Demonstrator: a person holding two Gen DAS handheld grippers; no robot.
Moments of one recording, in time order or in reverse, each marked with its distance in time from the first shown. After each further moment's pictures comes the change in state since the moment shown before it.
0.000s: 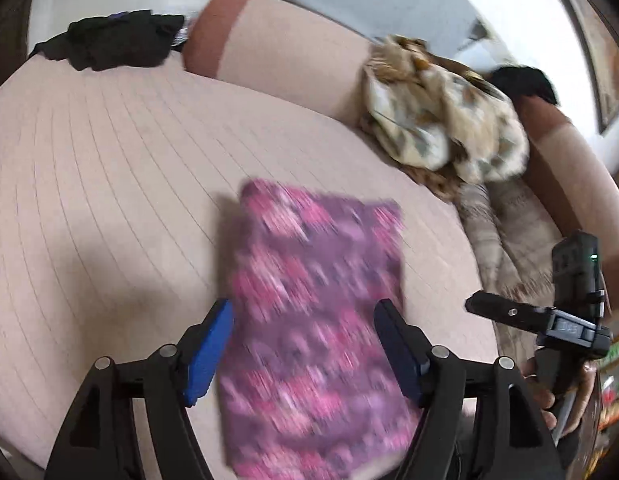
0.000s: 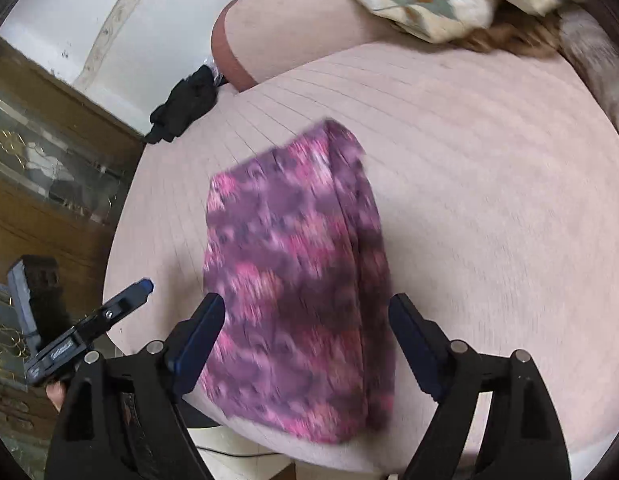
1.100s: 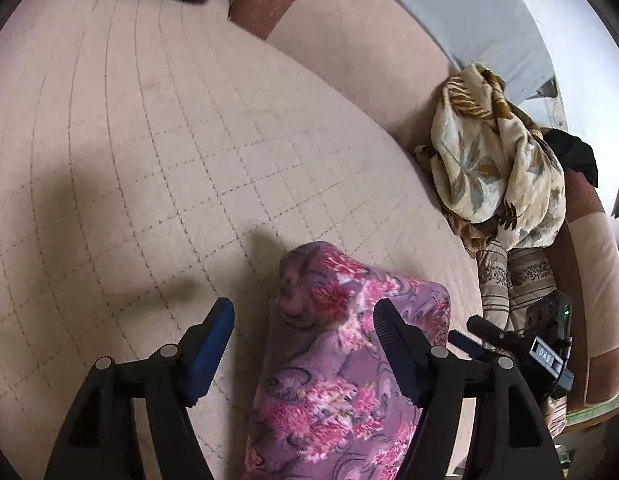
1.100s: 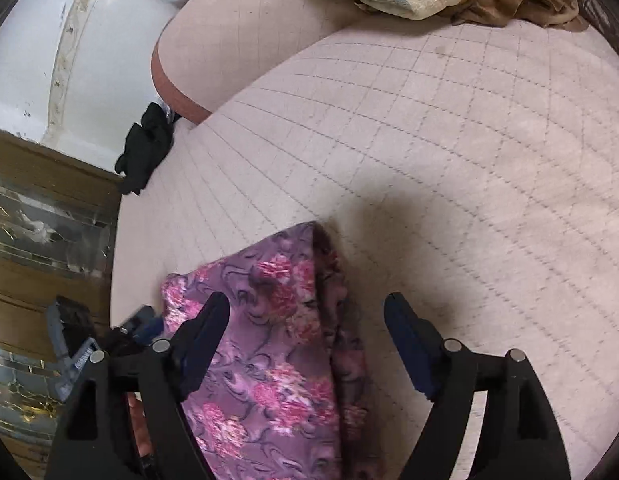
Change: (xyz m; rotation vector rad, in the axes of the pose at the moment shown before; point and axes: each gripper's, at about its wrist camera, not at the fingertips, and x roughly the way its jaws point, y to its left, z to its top) left arm 0.108 0.084 0.040 -0.241 0.065 -0.089; right arm 0.083 -0.069 0.085 0.179 0.023 0.052
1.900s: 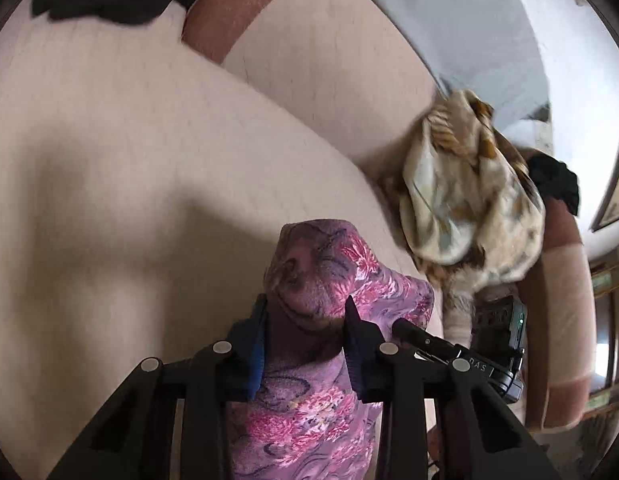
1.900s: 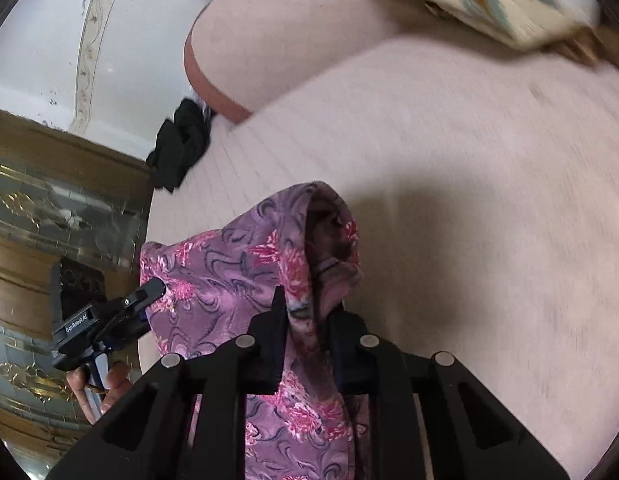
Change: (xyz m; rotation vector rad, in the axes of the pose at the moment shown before) left arm 0.024 -0.027 0.124 -0.012 0.042 -0.094; right arm 0.034 0.026 0.074 -0.063 0.034 0.130
